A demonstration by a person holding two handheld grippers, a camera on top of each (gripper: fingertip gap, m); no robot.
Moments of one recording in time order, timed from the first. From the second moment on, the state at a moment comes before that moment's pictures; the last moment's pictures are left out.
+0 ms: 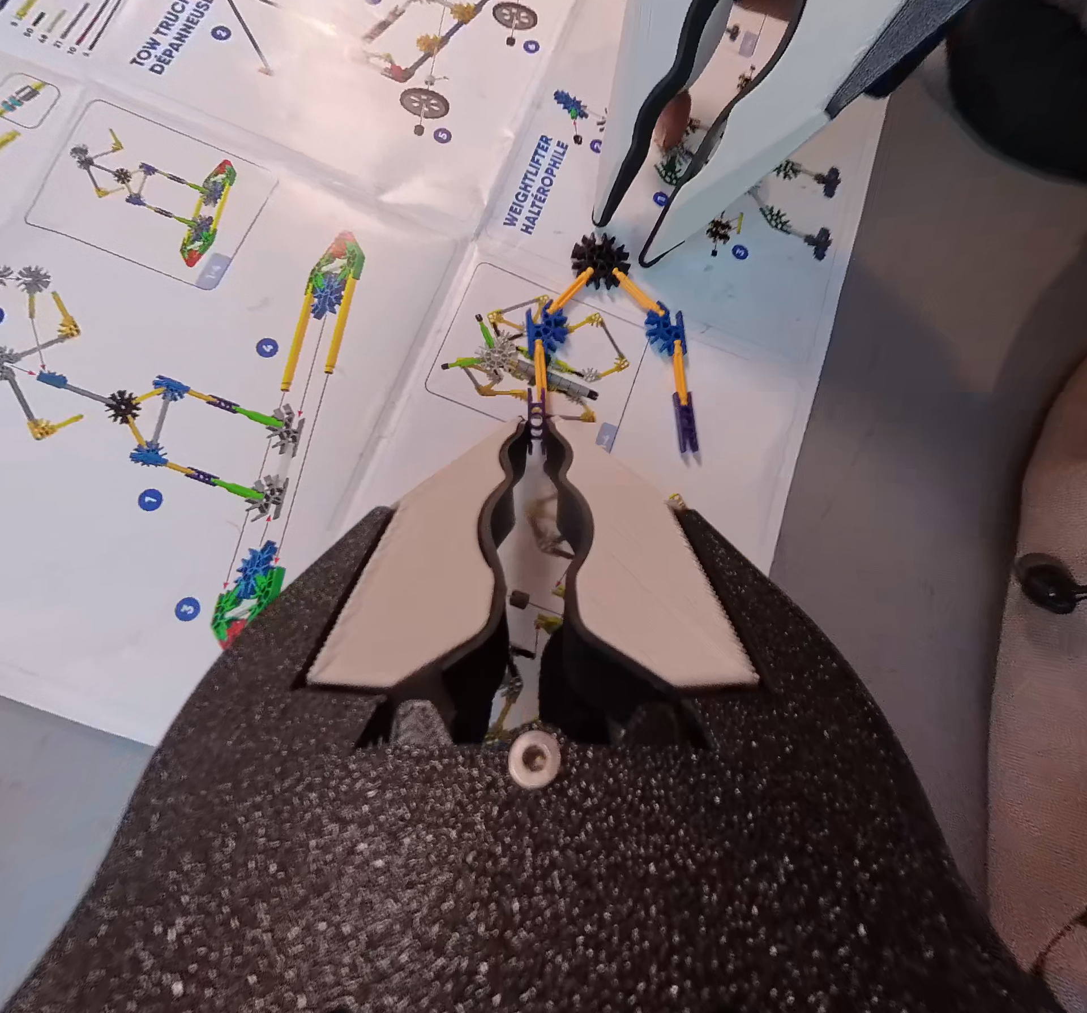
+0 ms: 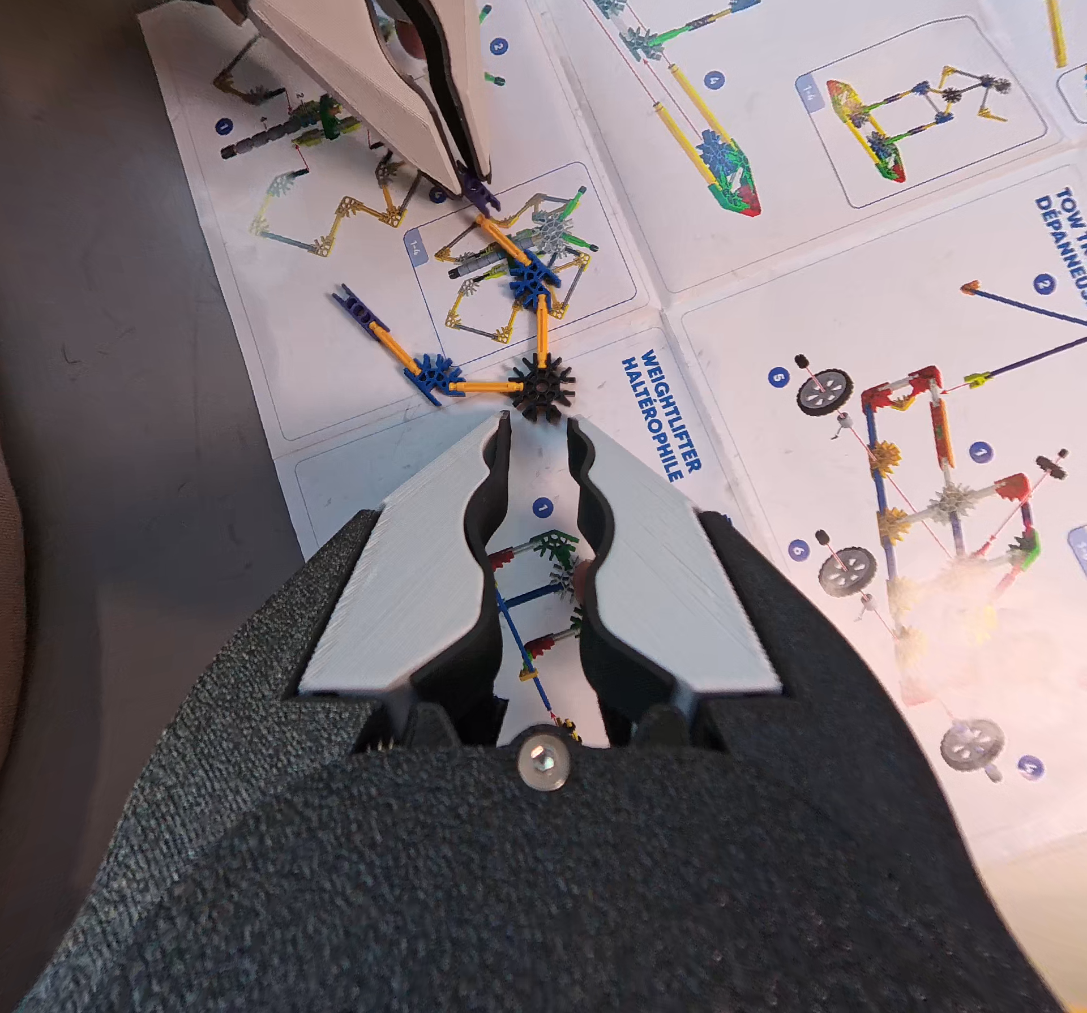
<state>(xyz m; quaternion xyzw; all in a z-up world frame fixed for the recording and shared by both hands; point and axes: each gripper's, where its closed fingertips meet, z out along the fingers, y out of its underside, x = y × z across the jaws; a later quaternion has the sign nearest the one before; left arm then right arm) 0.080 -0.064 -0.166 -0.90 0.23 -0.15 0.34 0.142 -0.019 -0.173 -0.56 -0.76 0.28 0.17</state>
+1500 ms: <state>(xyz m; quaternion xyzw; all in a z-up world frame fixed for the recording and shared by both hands) 0.088 -0.060 -0.169 -0.91 0.23 -0.10 0.32 0.141 -0.018 -0.172 -0.56 -0.75 0.29 0.17</state>
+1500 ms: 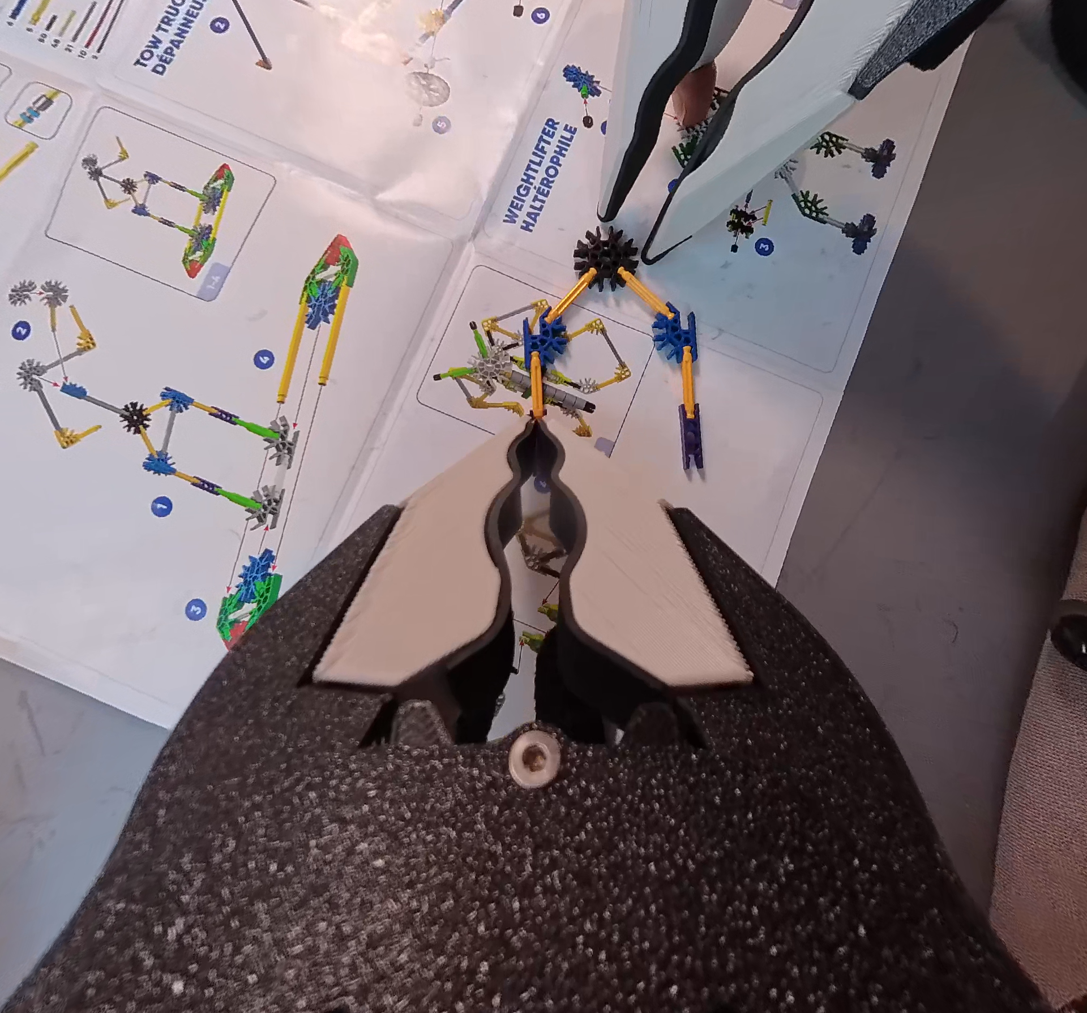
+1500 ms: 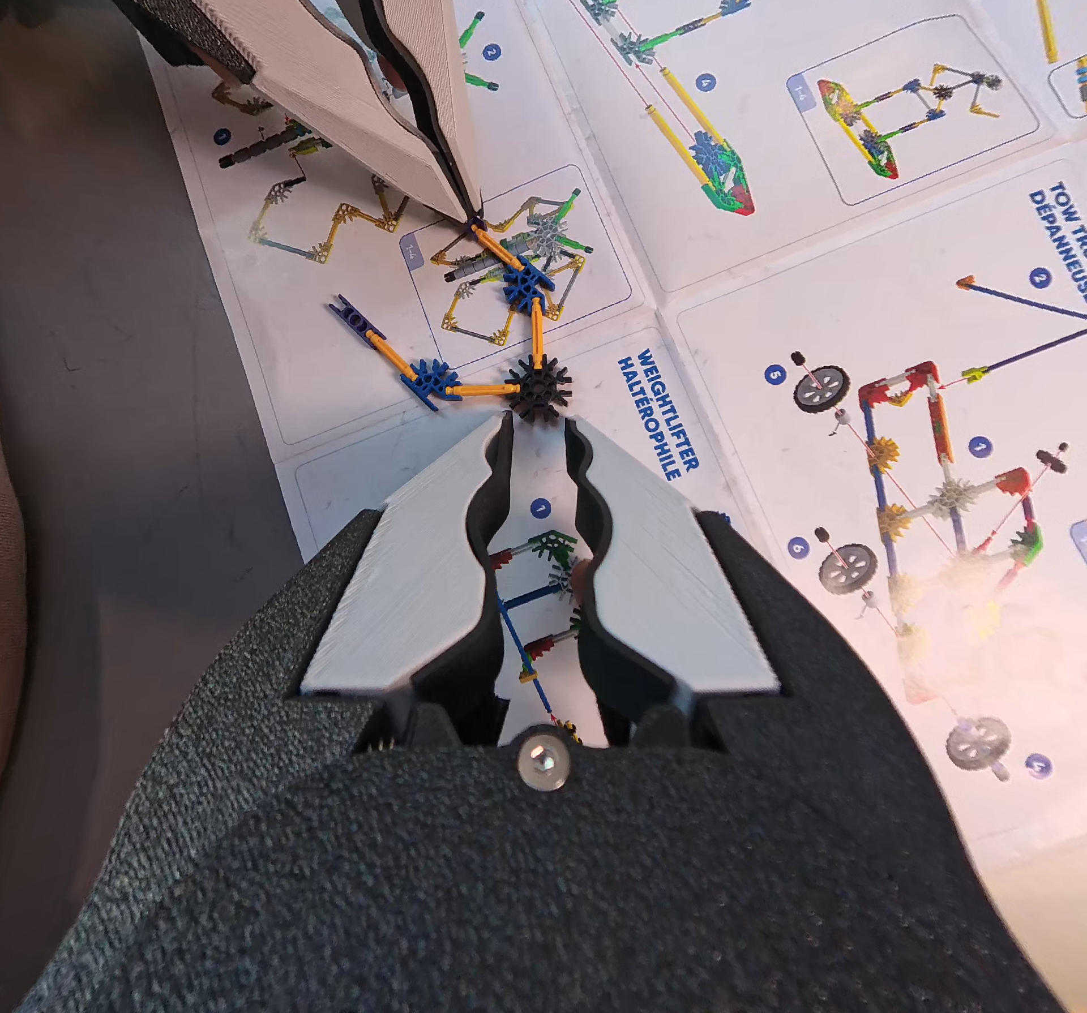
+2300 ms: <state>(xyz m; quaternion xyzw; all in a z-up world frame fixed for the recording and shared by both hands) 0.069 -0.075 -0.155 -0.91 0.20 -0.21 0.30 0.147 -0.016 -0.171 -0.57 -0.75 0.29 0.16</state>
